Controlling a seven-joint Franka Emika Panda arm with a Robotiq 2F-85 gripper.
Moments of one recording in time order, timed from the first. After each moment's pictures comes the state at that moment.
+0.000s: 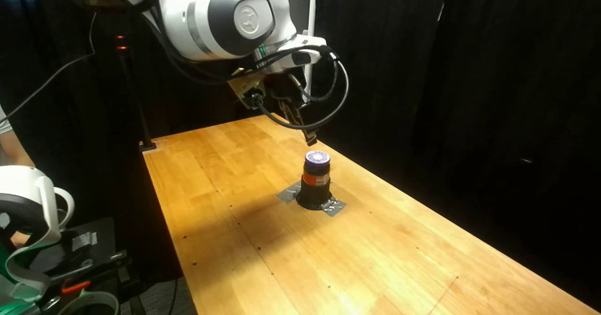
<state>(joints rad) 0.04 0.10 0.13 -2.24 -0.29 2.67 0.54</state>
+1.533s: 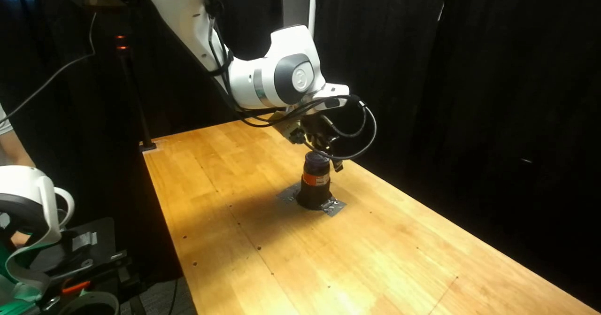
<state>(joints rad) 0.28 0.53 -0.12 -1.88 -0.36 2.69 0.59</state>
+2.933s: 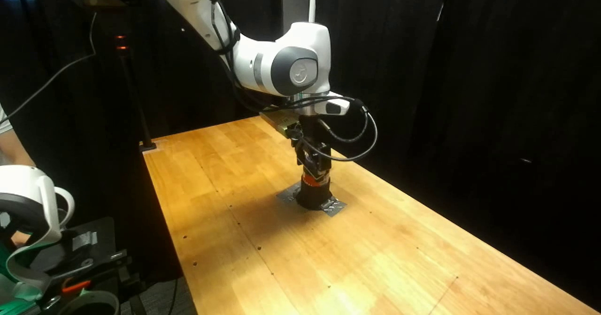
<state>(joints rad) 0.19 0.50 -0.02 -1.86 -0.12 2.38 0.32</state>
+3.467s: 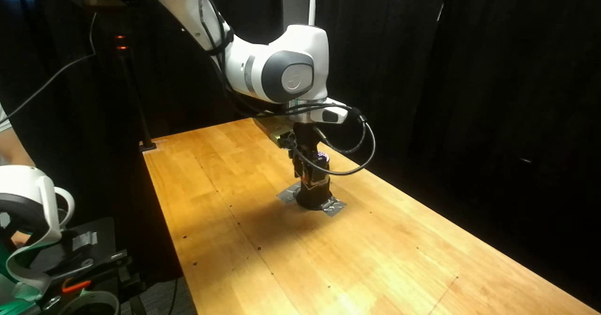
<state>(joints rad) 0.16 0.43 -0.02 -1.98 -0.11 2.43 0.30</state>
